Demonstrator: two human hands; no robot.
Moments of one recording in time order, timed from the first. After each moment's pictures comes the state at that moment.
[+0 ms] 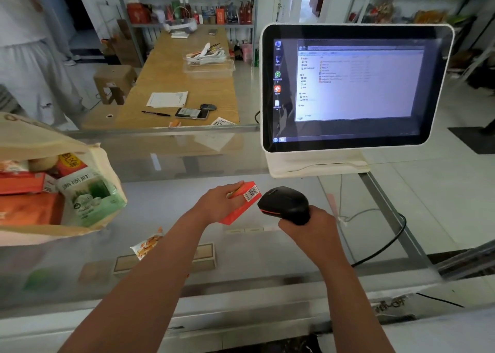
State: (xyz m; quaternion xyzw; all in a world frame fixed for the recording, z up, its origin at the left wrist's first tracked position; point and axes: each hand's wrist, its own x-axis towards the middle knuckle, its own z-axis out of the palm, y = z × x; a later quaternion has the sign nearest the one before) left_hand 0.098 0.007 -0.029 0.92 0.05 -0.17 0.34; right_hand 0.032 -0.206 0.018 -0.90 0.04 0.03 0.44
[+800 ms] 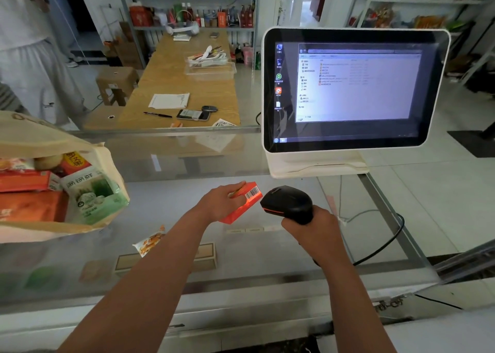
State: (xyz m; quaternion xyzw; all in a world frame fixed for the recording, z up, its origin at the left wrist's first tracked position) left_hand 0.099 0.006 -0.029 0.93 0.03 -0.17 0.31; right_hand 0.027 -0.208 0.021 -0.89 0.03 0.02 0.46
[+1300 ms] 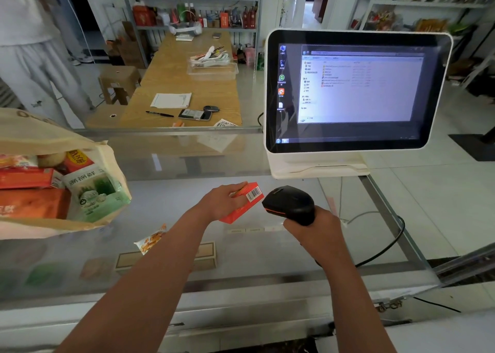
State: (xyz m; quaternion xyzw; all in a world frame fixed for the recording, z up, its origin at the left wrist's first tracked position) left_hand 0.097 0.009 -0.029 0.92 0.04 -0.18 0.34; right_hand 0.027 -0.211 0.020 -0.89 0.02 0.02 0.46
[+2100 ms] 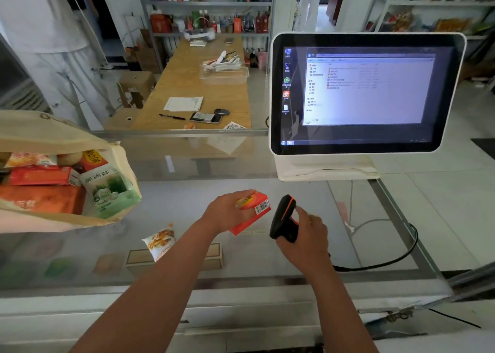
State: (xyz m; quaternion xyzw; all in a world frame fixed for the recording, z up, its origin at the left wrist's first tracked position) left_hand 0.075 -0.001 -0.029 0.94 0.02 -0.10 0.33; right_hand 0.030 -0.200 -0.032 -0.94 0.01 0.06 0.32
